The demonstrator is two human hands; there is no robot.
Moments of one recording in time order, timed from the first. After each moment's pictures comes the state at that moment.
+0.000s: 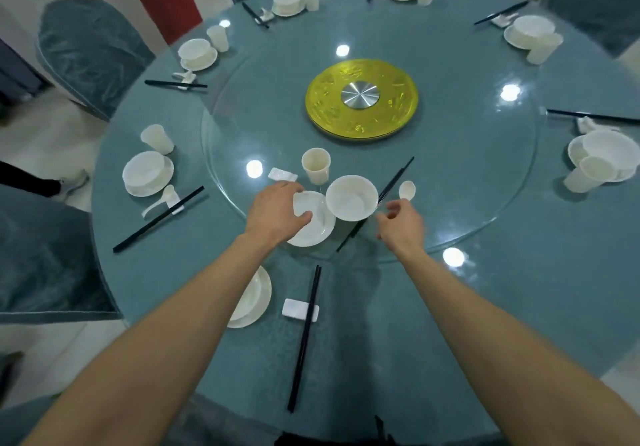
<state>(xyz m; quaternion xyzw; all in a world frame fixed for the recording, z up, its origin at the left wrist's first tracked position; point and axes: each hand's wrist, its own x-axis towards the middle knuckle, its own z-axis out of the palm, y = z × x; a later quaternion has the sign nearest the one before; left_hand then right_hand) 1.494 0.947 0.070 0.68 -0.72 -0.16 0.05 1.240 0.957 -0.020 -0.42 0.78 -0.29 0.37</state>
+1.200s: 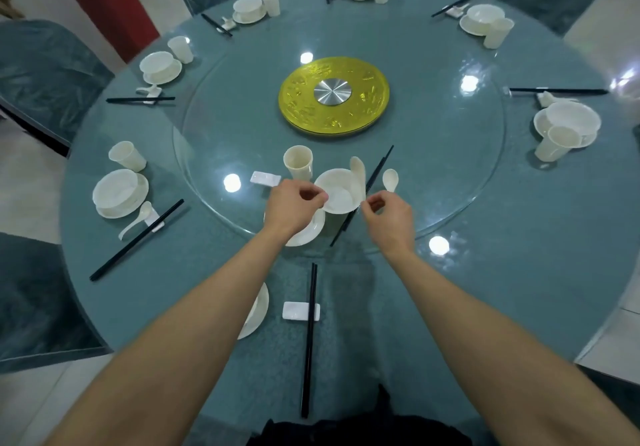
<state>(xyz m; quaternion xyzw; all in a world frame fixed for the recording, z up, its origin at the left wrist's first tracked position) 1.455 0.937 0.050 0.65 -0.66 -0.33 0.21 1.258 0.987 -0.006 -0.46 0.76 -0.37 0.27</state>
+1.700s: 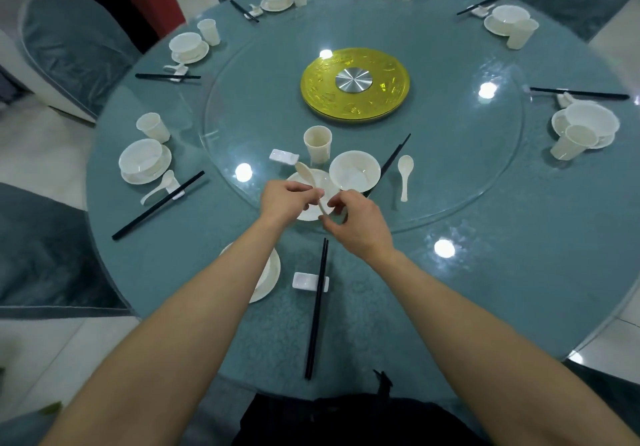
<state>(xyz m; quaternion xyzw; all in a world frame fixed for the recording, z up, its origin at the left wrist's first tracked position) 1.496 0.980 0.047 0.69 -0.49 -0.46 0.28 1.323 1.029 0.005 -0.67 0.63 -0.30 0.26</state>
